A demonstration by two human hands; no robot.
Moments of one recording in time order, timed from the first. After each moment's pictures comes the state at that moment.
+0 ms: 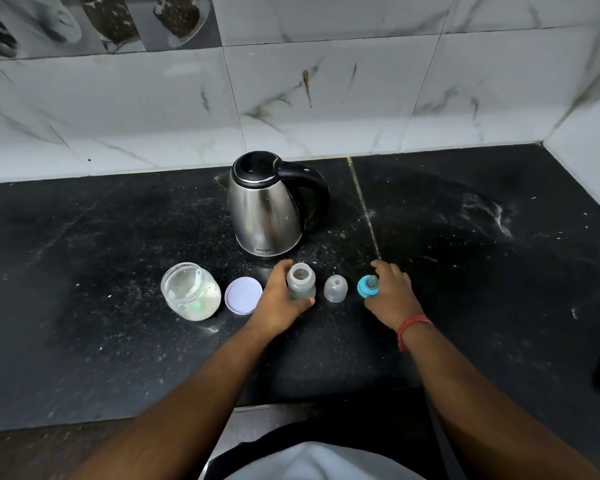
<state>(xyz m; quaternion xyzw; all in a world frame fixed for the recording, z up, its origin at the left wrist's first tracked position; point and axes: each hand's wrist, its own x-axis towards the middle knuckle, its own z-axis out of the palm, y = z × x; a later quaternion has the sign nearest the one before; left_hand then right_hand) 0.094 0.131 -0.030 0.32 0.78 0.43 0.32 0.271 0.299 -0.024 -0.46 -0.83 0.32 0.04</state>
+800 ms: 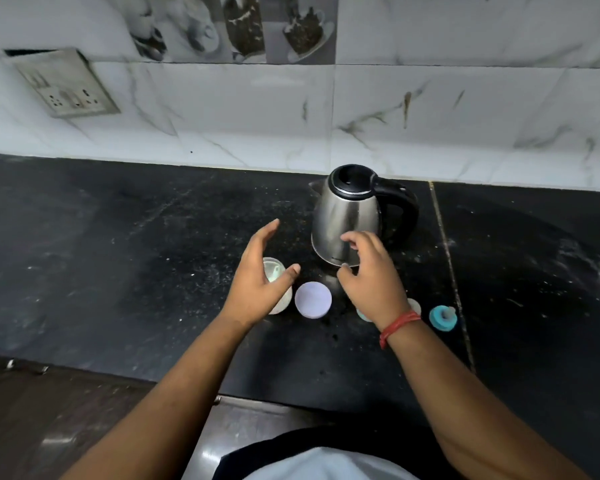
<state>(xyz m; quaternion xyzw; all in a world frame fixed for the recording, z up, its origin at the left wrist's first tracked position) 0.007 0.018 0.052 0.34 0.78 0.52 0.10 0.131 0.197 0.058 -0.21 -0.88 0.37 0.24</state>
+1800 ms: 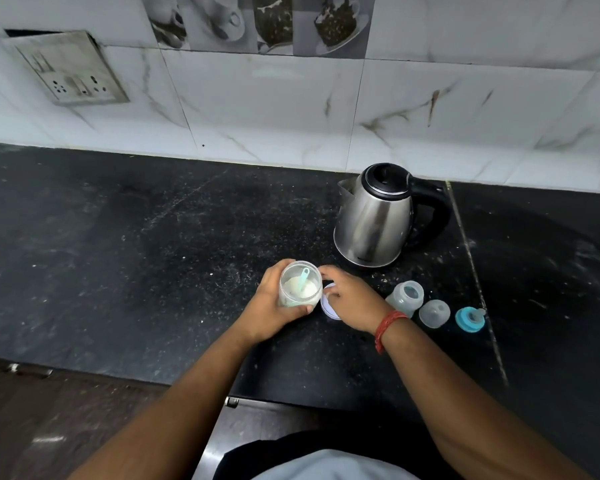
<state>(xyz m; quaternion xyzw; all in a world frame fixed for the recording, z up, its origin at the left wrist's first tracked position) -0.031 -0.025 -0.023 0.34 0.77 0.48 0.24 0.083 0.142 0.029 -0.21 -0.87 0.43 -0.06</state>
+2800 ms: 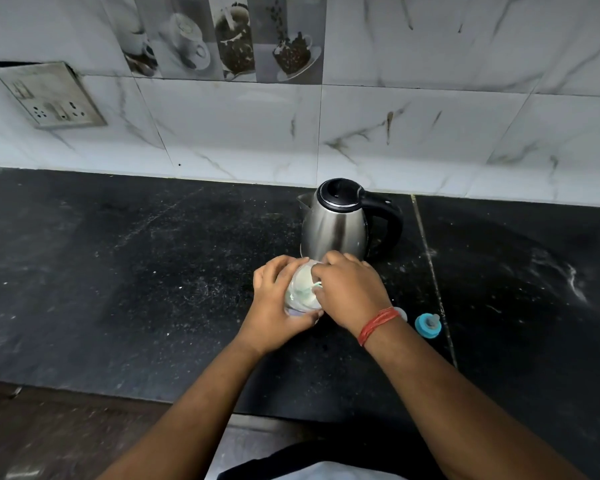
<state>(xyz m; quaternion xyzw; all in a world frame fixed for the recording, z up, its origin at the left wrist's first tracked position) 0.036 0.037 0.023 0.42 0.79 0.45 0.04 0.126 0.170 0.102 -0.18 -0.98 0.07 0.03</state>
